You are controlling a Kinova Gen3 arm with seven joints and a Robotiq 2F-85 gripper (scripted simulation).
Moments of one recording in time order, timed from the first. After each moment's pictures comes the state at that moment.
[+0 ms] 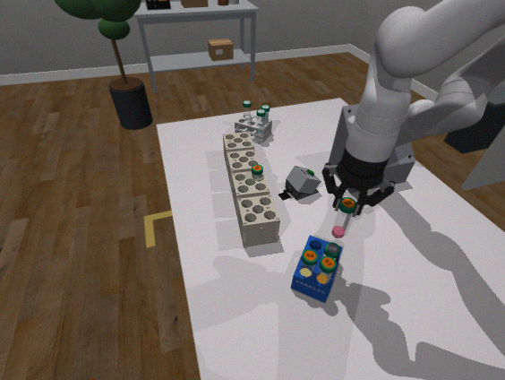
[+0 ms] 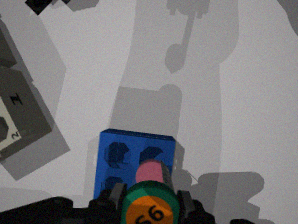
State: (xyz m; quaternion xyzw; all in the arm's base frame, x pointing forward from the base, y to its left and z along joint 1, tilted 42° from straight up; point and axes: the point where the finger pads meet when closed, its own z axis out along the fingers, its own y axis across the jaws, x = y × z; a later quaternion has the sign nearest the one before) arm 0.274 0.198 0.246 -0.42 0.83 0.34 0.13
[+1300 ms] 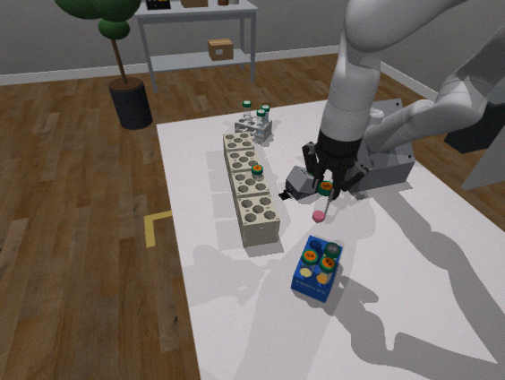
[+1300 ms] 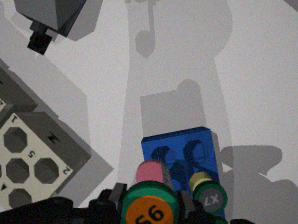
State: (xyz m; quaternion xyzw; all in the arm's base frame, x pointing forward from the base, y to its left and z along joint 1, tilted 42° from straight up) arm 0.313 0.159 0.237 -0.29 0.89 0.35 0.08
